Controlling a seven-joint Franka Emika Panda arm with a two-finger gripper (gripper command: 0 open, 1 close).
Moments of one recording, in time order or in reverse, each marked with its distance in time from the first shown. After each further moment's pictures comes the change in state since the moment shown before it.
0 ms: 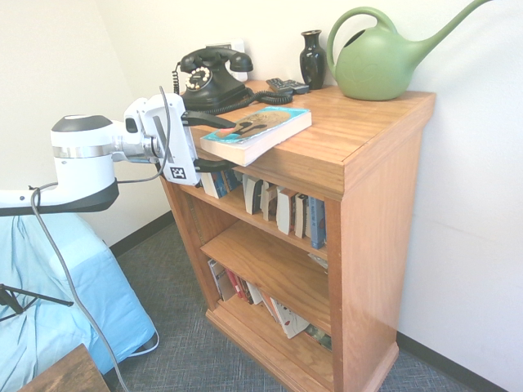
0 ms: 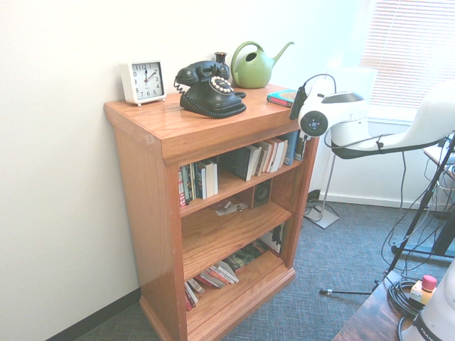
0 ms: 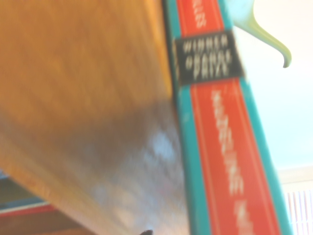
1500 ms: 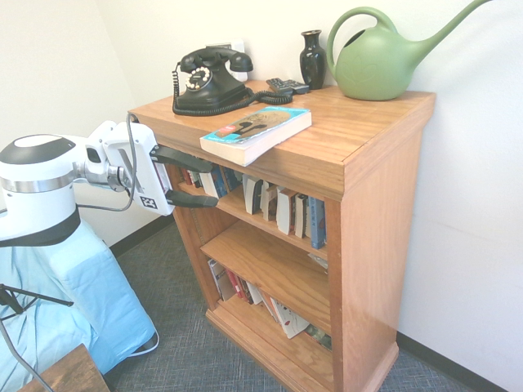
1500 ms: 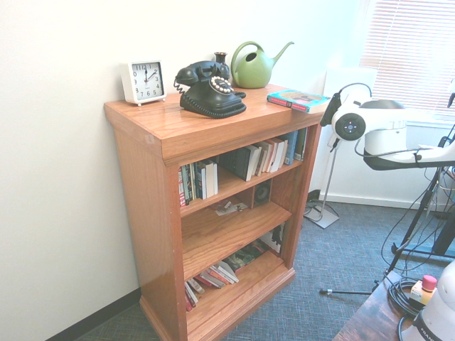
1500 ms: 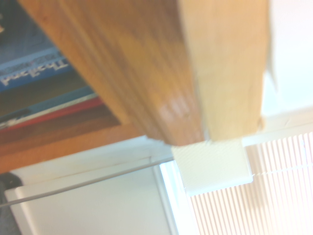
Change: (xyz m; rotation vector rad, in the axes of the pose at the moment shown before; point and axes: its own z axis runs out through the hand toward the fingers) arm -0.060 0.074 -0.031 -0.027 -0.099 0.073
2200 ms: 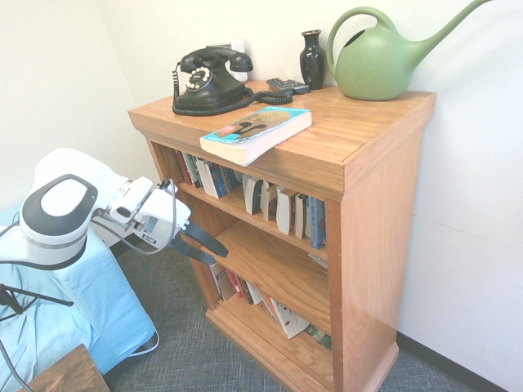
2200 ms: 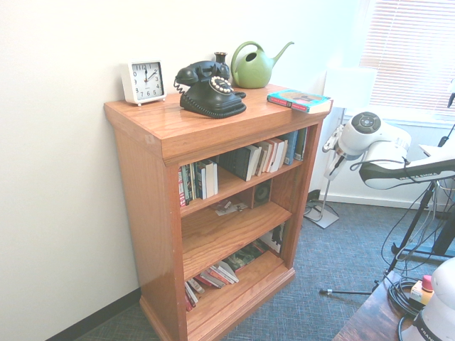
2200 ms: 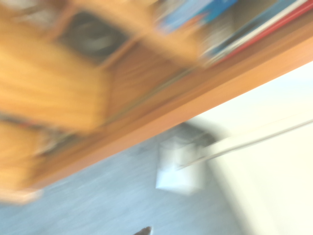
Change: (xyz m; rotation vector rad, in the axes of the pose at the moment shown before) arm -0.087 -0.007 0.035 0.315 -0.425 0.136
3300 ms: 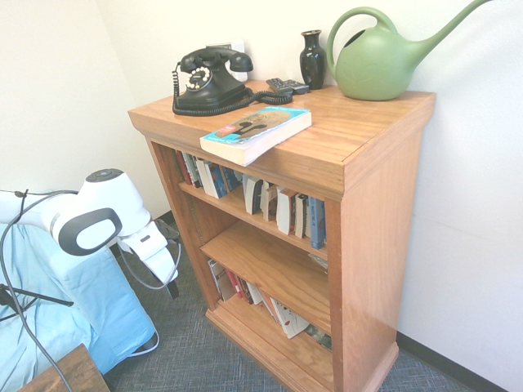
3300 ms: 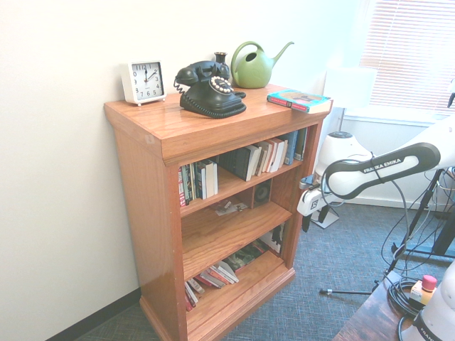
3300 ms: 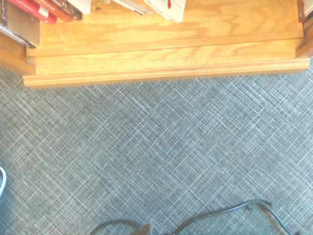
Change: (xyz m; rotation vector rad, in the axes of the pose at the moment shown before) arm -0.121 -0.104 0.020 0.224 -0.825 0.246
